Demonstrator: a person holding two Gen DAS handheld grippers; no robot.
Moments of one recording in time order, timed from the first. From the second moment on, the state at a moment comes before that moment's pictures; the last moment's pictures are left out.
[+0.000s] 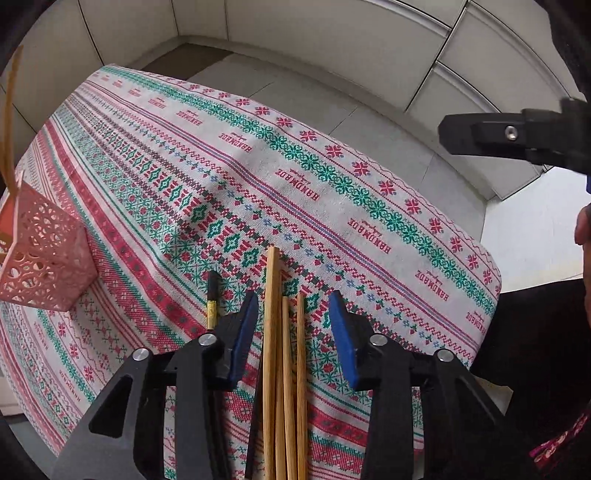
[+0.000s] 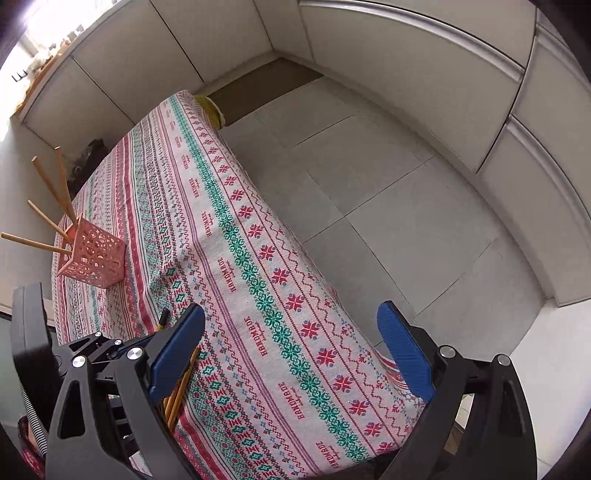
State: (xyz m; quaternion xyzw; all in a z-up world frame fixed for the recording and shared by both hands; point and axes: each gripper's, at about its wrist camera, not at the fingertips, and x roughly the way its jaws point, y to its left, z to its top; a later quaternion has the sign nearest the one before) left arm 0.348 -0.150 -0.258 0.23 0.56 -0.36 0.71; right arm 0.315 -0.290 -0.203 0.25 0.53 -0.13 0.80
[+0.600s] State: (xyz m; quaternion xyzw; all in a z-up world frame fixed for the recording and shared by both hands) left arm 0.396 -0.140 -0.277 0.17 0.59 -0.31 0.73; right arm 0.315 -0.297 -0.212 0.27 0.55 -0.12 0.78
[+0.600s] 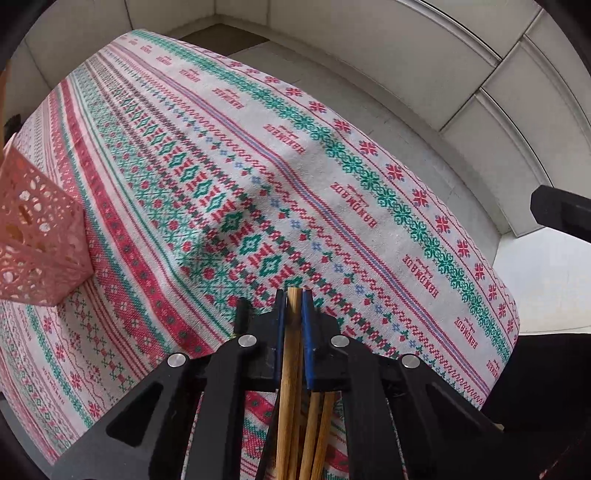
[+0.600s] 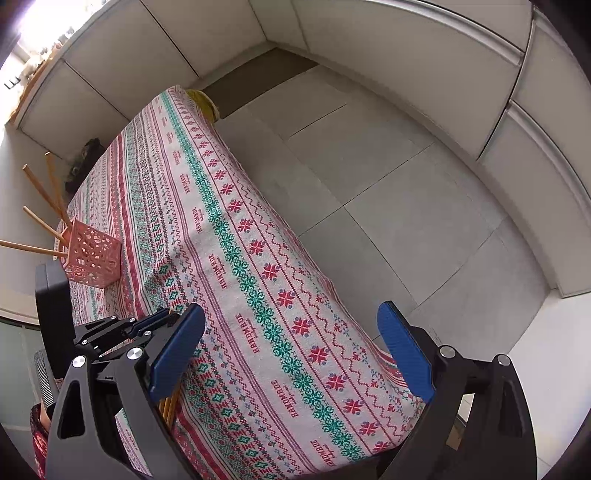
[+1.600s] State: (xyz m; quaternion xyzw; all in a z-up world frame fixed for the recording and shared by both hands) left arm 0.337 0.041 -0.112 -0.02 0.46 -0.25 0.85; right arm 0.376 -0.154 -0.252 0.26 0.63 0.10 0.73
